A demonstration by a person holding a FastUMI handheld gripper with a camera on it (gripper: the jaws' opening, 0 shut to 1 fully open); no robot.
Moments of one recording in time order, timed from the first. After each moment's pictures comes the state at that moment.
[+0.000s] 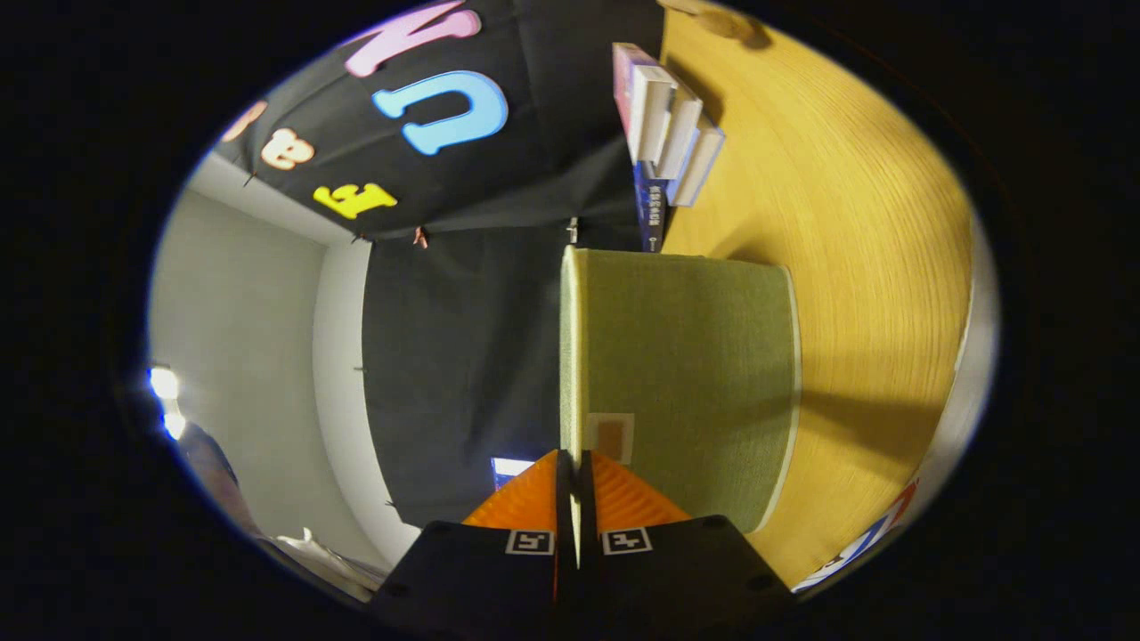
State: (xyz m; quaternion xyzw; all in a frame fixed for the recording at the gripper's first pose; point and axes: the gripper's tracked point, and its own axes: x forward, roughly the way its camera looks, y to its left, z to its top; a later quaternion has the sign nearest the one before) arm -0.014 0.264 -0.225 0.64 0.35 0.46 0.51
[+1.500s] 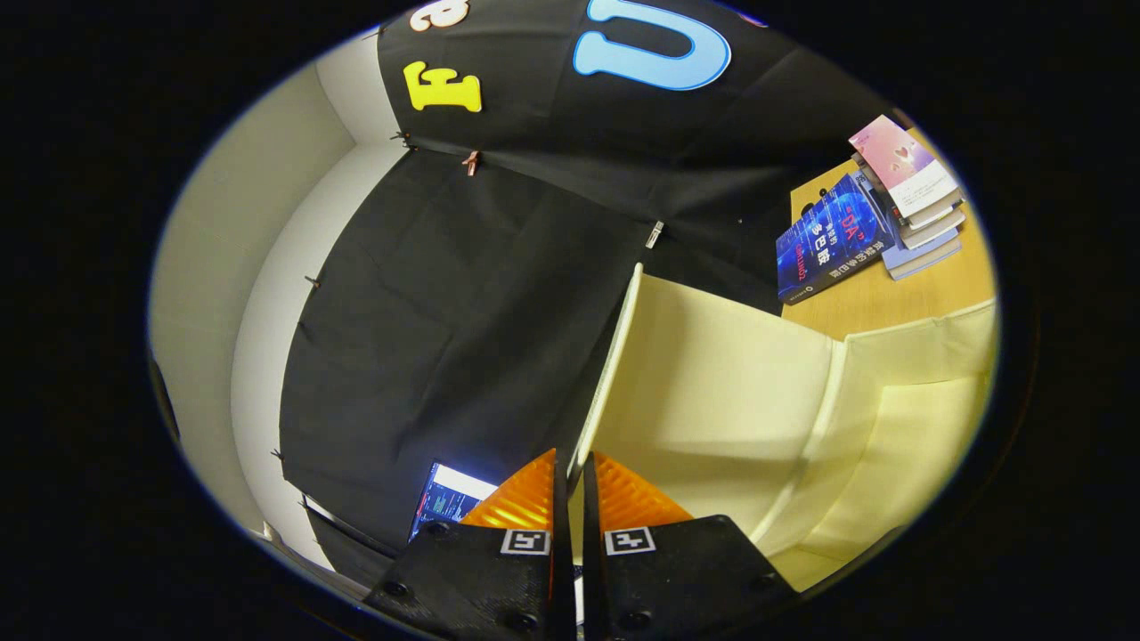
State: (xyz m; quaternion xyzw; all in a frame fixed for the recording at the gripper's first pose) arm 0.027 0.471 0.000 0.51 0.29 0.46 0.67
